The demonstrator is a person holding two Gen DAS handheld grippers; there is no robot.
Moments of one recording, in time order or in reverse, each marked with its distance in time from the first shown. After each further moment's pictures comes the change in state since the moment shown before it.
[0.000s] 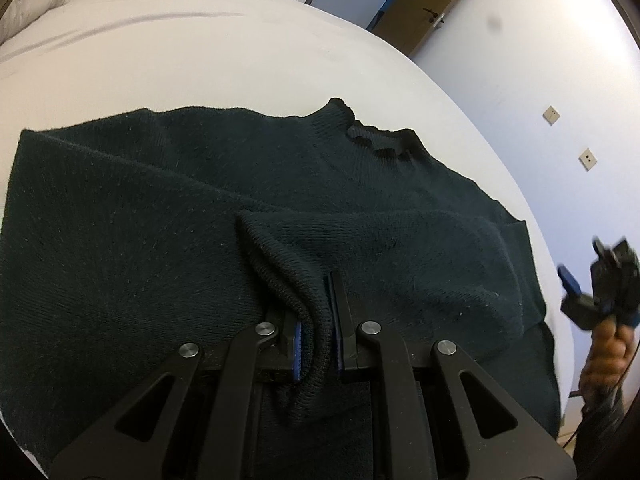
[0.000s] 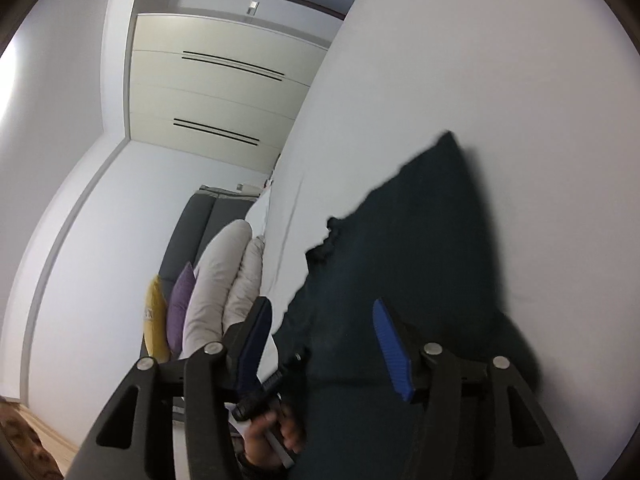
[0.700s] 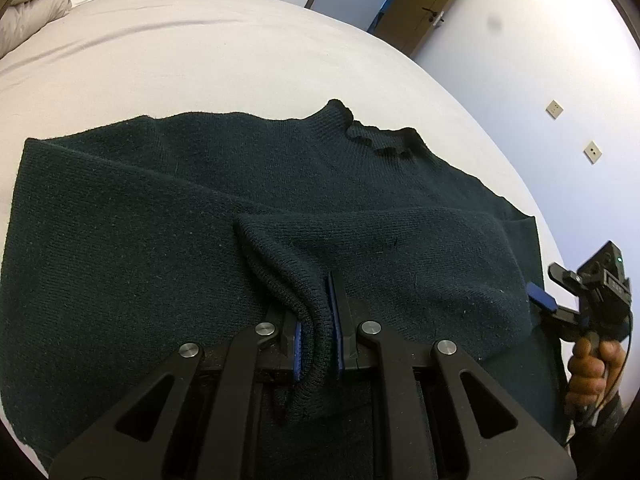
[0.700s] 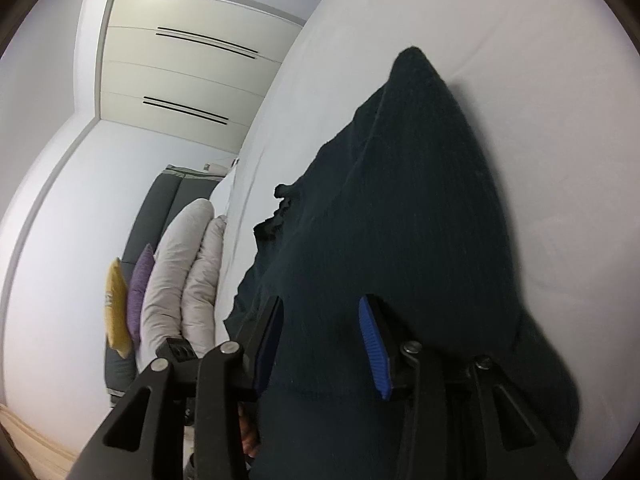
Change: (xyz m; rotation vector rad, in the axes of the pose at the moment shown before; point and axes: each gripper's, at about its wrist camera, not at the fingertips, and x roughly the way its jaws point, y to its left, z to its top) left arm 0.005 -0.007 -0.002 0.022 -0.013 0.023; right arm 0.041 -0.025 -0.021 -0.028 0.059 -0.138
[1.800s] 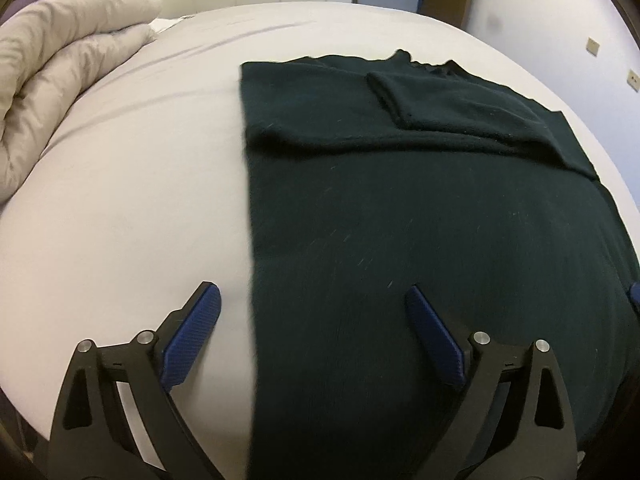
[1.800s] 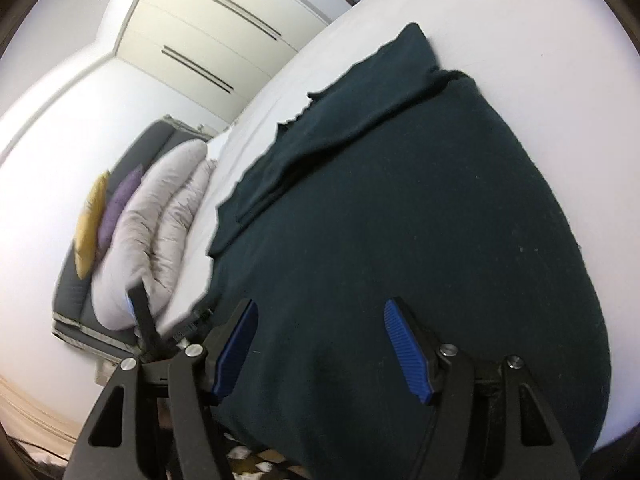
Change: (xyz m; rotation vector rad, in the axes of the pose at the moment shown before) left arm -0.140 0.029 -0.146 0.103 0.000 0.385; right arm -0.107 0.036 -0.200 -0.204 -0.017 -0.120
